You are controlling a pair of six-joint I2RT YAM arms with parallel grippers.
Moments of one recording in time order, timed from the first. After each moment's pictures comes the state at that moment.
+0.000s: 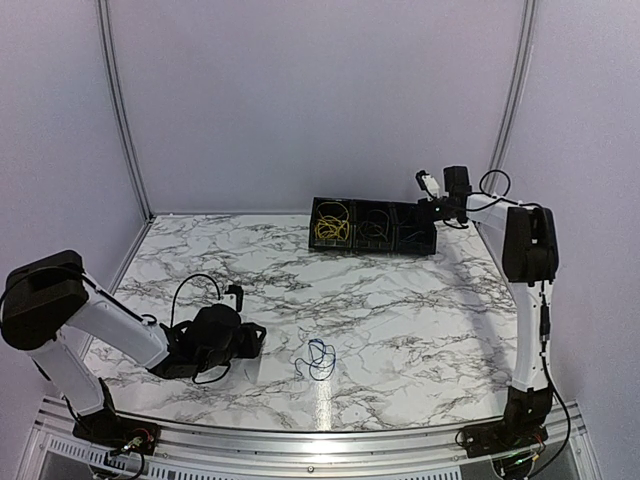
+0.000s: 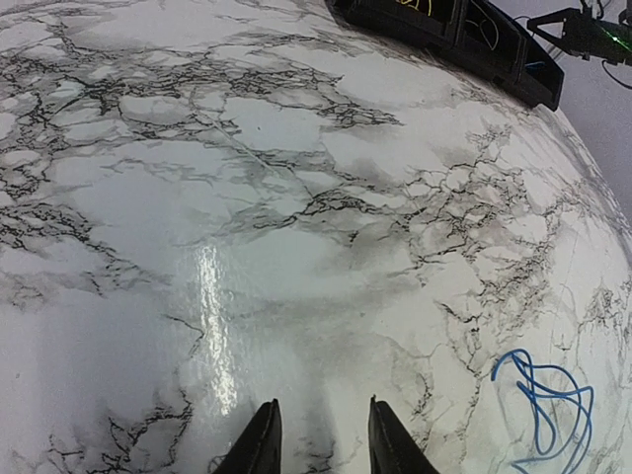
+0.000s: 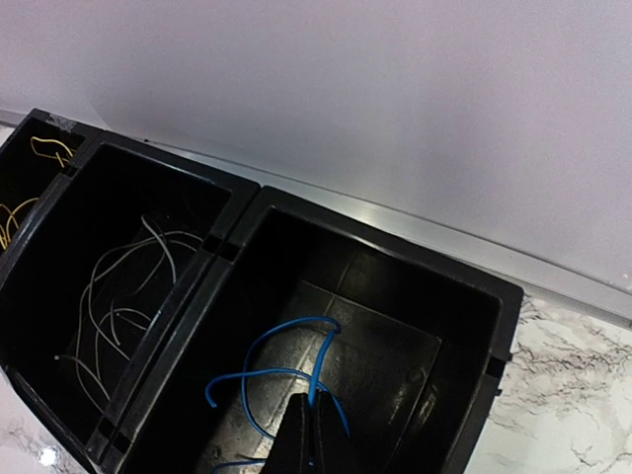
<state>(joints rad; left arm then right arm) -0.98 1.65 0.48 0.54 -0.37 -0.75 0.07 2.36 1.97 -0.25 -0.33 -0.13</state>
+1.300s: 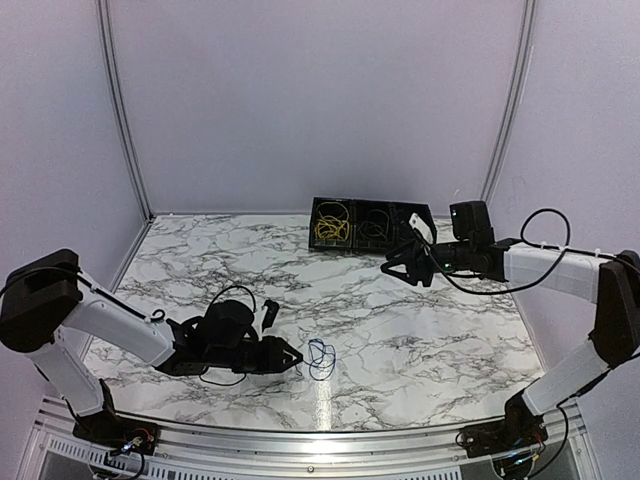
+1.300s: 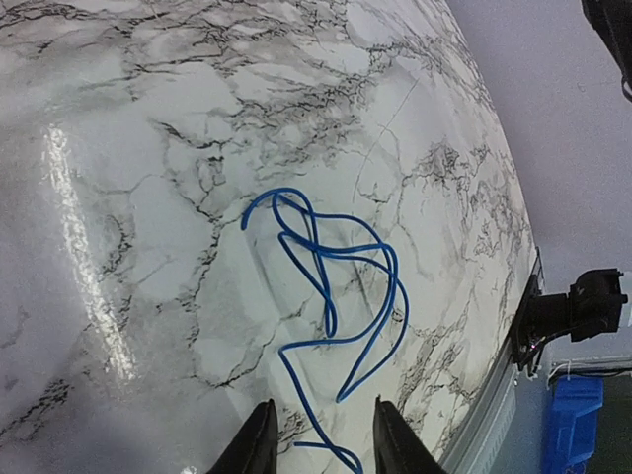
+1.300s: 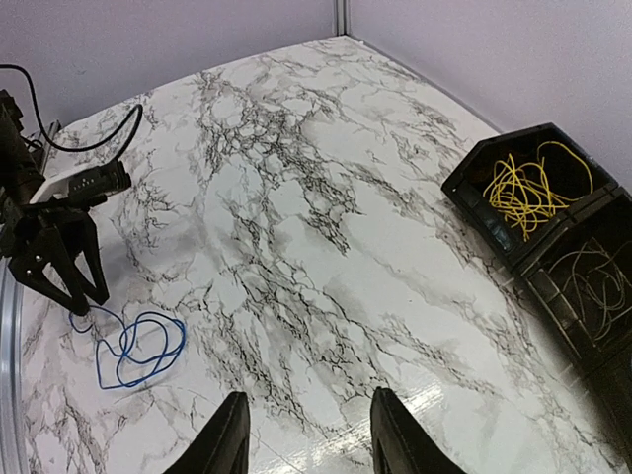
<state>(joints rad) -1.05 1.63 0.57 0.46 0.10 -0.91 0.37 1.46 0.92 -0.07 -0.71 -0.35</state>
